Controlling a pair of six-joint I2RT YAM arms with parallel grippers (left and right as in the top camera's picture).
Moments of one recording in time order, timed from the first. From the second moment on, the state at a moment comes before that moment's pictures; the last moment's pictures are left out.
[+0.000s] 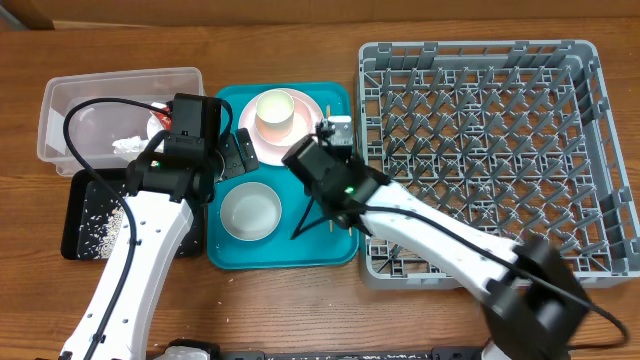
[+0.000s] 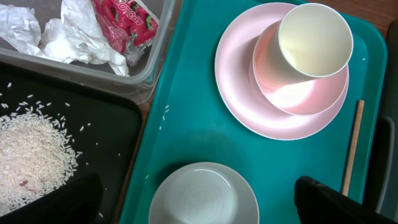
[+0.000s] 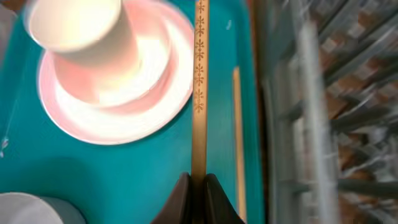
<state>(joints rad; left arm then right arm) -0.17 1.38 1.19 -0.84 -0.15 -0.46 0.83 1.76 1.31 -0.55 0.48 0.68</state>
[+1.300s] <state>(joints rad) -0.17 1.38 1.19 -0.84 -0.15 -0.46 0.62 1.68 1.32 -0.76 0.48 0.51</state>
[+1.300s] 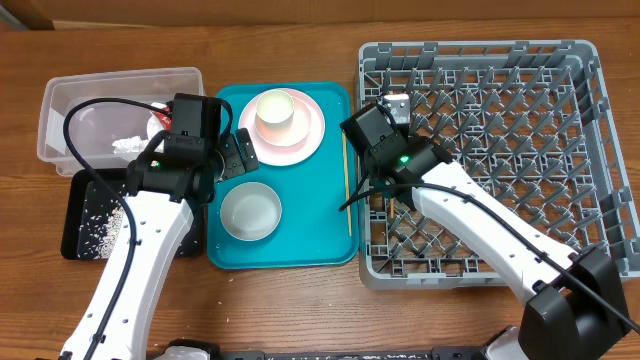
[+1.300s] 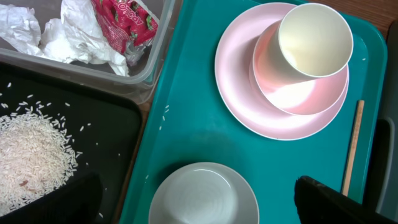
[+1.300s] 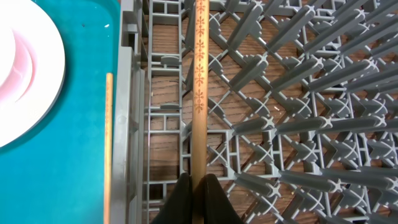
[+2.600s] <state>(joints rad) -0.17 1.38 1.19 -0.84 -0.15 -0.46 0.62 1.72 1.32 -0.75 0.39 0.44</state>
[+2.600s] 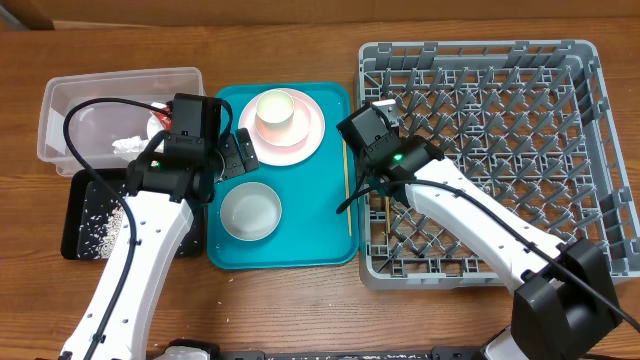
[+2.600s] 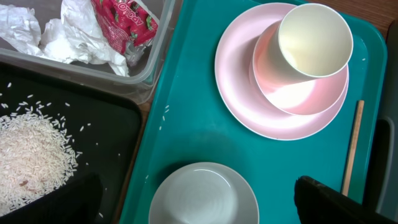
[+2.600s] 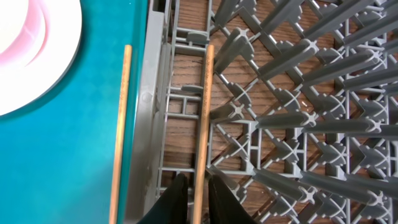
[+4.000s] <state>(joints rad) -0.17 1.38 1.19 -0.84 -0.15 -0.46 0.87 1.90 1.31 -0.43 0.44 0.63</state>
